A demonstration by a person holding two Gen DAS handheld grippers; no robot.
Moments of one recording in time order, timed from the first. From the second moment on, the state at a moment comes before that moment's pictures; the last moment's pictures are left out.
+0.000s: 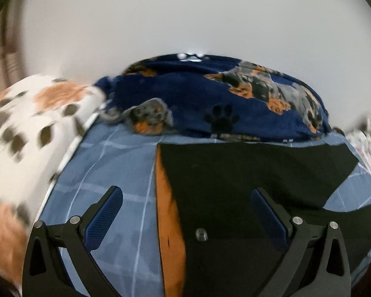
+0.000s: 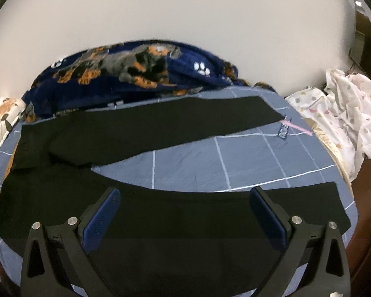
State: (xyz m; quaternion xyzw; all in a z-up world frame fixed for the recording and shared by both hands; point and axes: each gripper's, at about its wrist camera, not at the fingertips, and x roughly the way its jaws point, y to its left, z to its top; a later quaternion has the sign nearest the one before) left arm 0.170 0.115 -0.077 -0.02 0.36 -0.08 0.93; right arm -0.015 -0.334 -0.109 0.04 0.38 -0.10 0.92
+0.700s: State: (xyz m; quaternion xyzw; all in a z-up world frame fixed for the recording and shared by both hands) left arm 0.342 0.123 -0.169 -0.01 0.50 -0.18 0.85; right arm 0.018 -0.324 -0.138 0.04 0.44 -0.10 0.89
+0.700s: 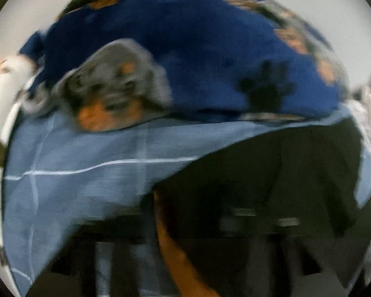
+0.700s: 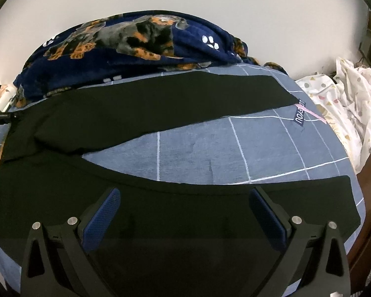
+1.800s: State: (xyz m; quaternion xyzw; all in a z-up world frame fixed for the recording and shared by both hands) left arm 0.046 0.089 -0.085 -0.15 0.39 -0.19 0.89; right arm 0.169 -0.320 -0.189 0.50 0.50 0.14 0.70
